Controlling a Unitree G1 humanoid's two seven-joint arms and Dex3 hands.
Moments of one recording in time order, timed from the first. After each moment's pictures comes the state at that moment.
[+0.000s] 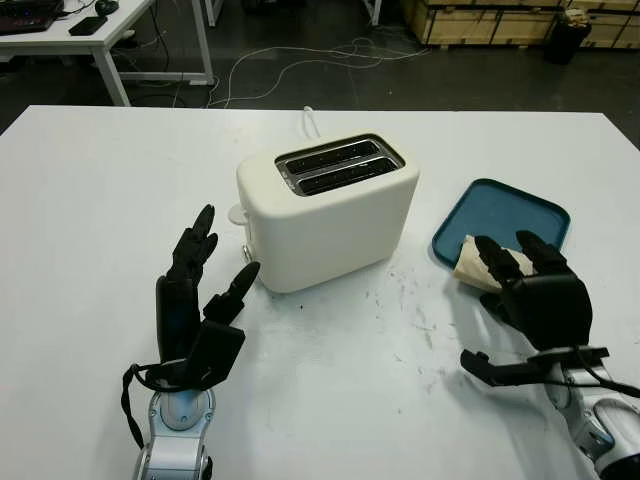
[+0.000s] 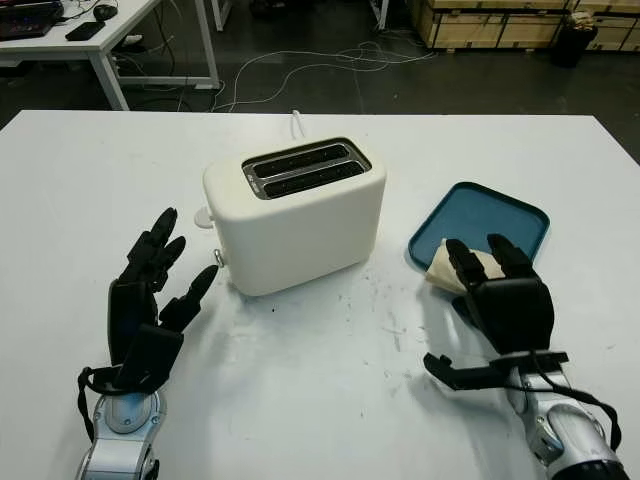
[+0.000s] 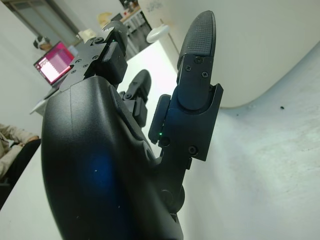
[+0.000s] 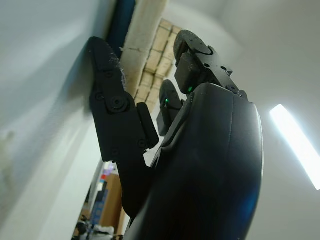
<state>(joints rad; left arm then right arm) 0.19 -0.04 -0.06 -0.26 0.28 -0.12 0.24 -0.06 -0.65 0.20 0.30 -1.02 0.05 -0.48</state>
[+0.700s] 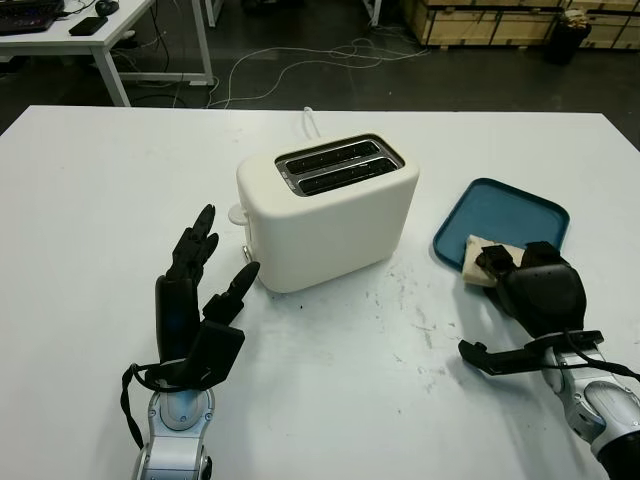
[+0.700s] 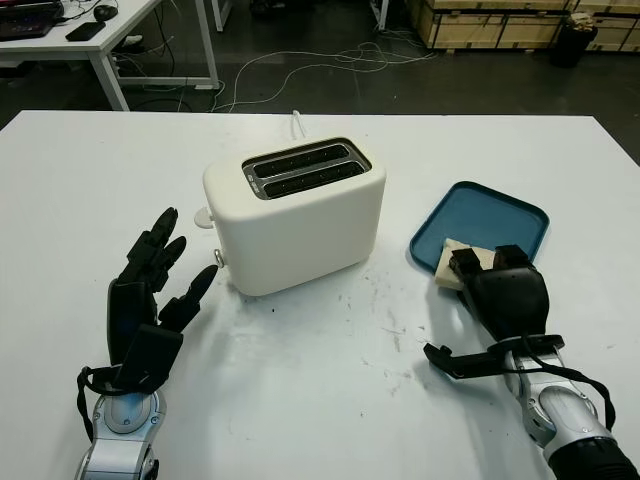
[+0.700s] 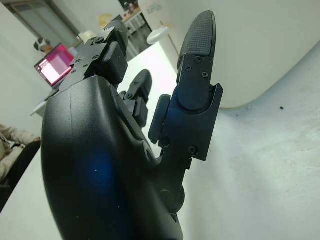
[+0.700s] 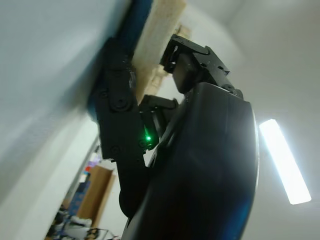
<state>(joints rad) 0.19 -0.03 -0.06 -0.26 0.28 -0.13 0.23 -0.13 -0.70 0.30 0.35 -1.08 0.14 -0.47</state>
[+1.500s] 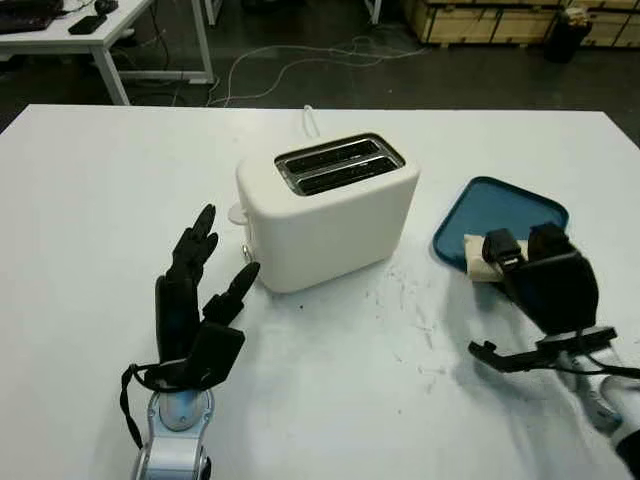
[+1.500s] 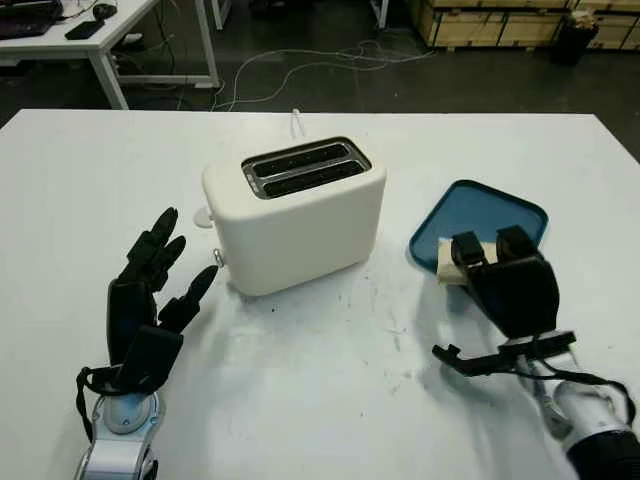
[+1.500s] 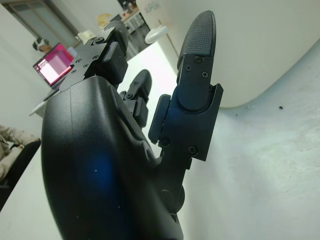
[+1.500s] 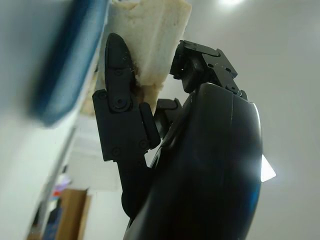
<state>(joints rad) 0.19 -0.04 -0.07 -0.25 0.29 -0.13 0.23 -0.14 -0.83 0.22 0.23 -1.03 -0.06 -0.70</state>
